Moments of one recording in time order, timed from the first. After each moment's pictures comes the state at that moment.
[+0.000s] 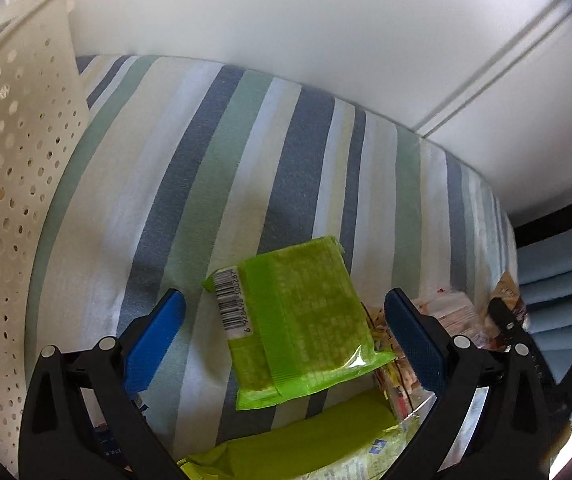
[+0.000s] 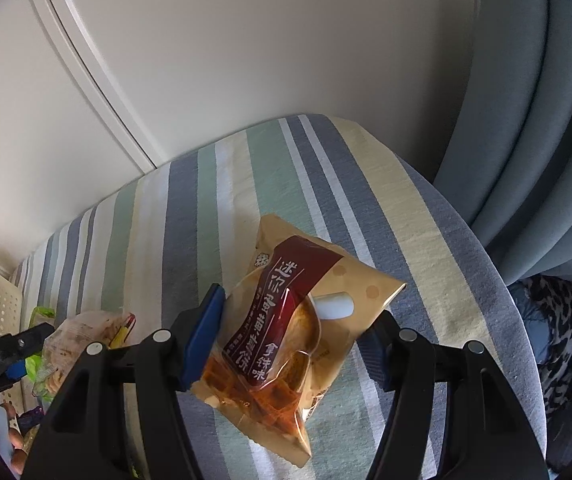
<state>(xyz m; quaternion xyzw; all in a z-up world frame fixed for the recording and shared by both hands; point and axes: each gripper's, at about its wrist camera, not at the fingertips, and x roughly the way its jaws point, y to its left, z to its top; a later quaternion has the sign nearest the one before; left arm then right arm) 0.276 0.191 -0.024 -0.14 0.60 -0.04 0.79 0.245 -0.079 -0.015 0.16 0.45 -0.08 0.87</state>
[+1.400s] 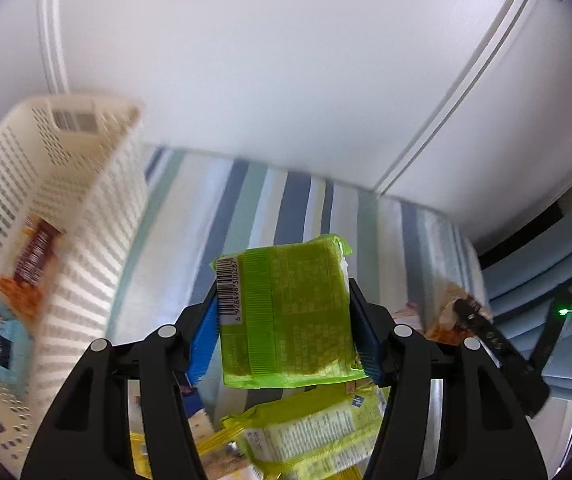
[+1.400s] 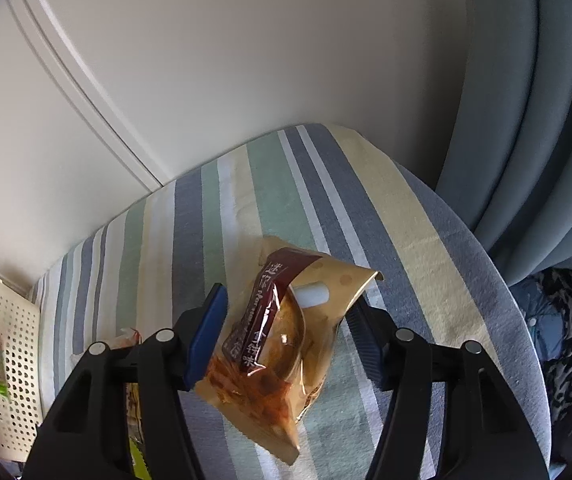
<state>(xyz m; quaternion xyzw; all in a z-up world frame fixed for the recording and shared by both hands) 0.246 0.210 0.065 -0.13 0.50 -0.05 0.86 0.240 -0.095 -0.007 0.21 0.44 -0.06 0.87</state>
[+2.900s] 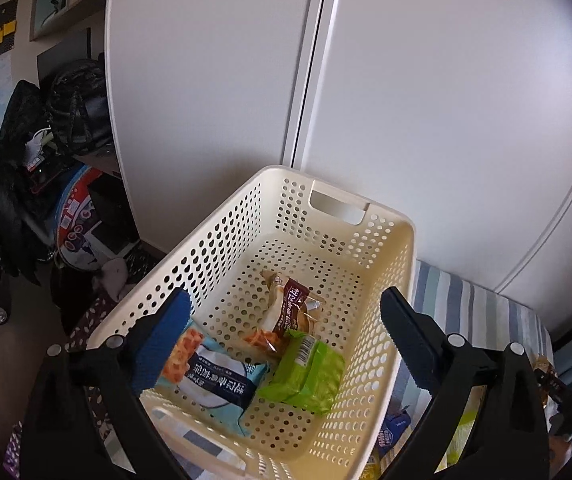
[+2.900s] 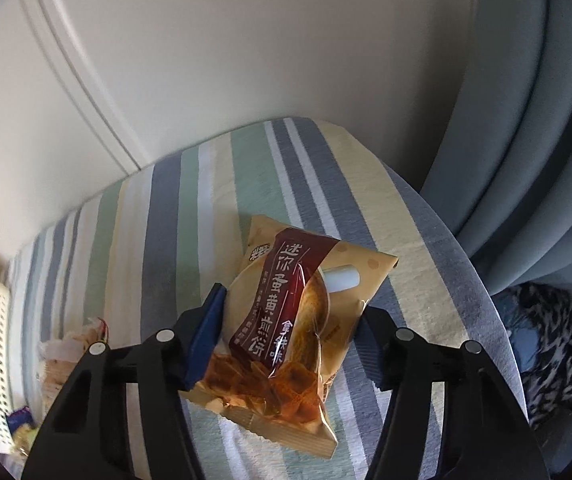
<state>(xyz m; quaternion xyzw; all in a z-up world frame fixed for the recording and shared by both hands) 0.156 0.372 0.118 -0.13 0.37 0.16 0.91 0.246 -0.100 -0.014 0.16 0.46 -0.09 0.87</state>
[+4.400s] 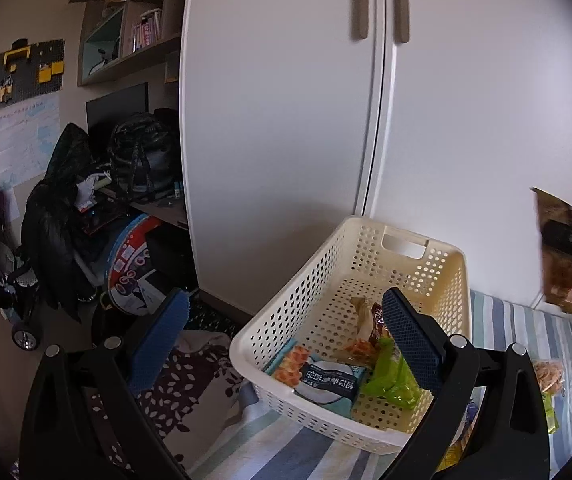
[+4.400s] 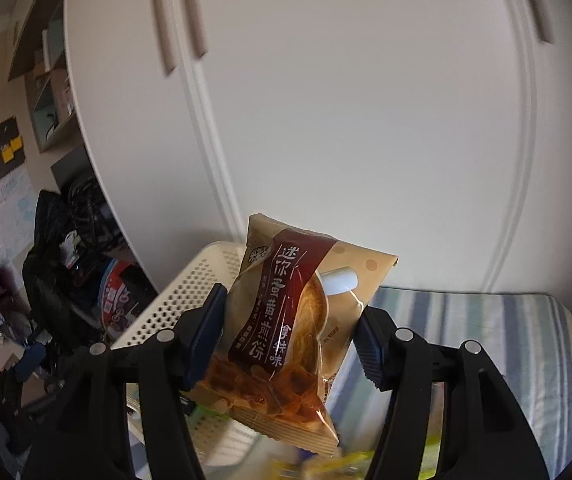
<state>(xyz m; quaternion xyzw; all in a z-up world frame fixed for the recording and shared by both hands) 0.067 0.415 0.132 -0.08 0.26 0.23 0.93 0.166 0.216 0.158 0.03 0.28 0.22 0.94</state>
